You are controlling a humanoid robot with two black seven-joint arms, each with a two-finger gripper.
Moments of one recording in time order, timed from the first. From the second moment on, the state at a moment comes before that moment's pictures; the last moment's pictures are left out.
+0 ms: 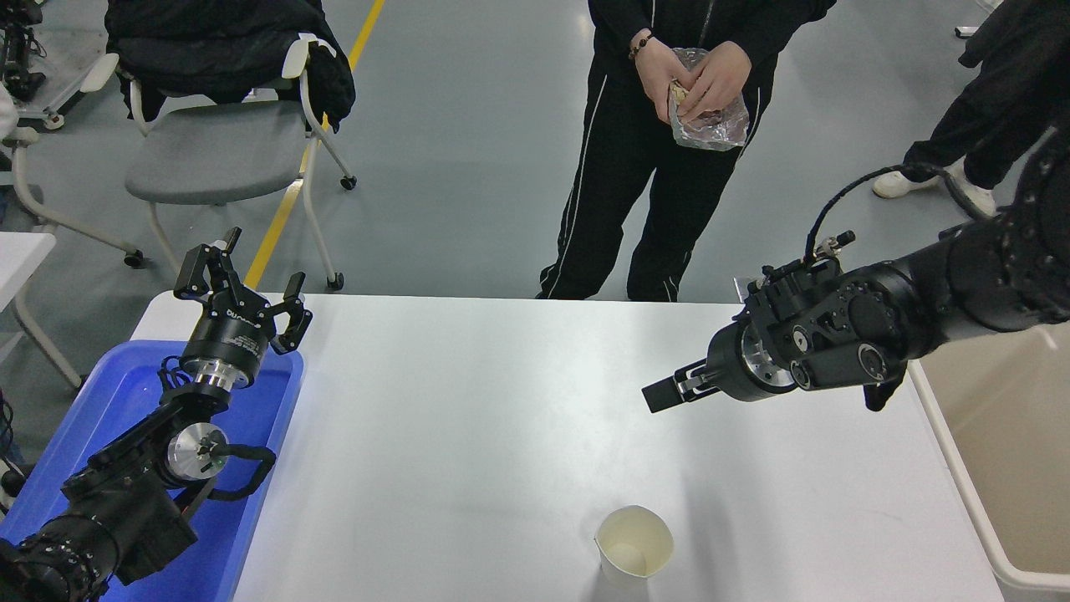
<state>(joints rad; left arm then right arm) -0.59 0.29 -0.87 -0.45 0.19 -0.49 -0.64 1.90 -0.01 -1.36 1.44 -0.40 -0.07 0.28</state>
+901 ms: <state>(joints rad) -0.59 0.29 -0.87 -0.45 0.19 -0.49 -0.64 1.69 0.00 -1.22 1.45 -0.47 -0.08 0.28</state>
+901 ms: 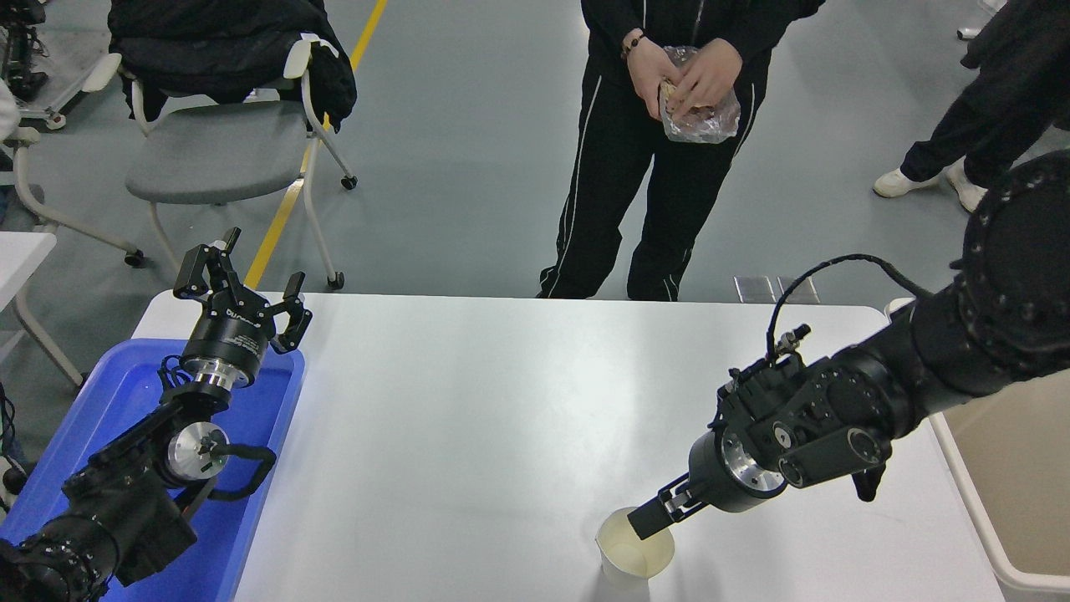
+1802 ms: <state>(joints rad) -0.59 0.29 -0.87 -0.45 0.19 -0.49 -0.64 1.55 0.00 -1.29 1.40 -0.58 -0.21 0.28</state>
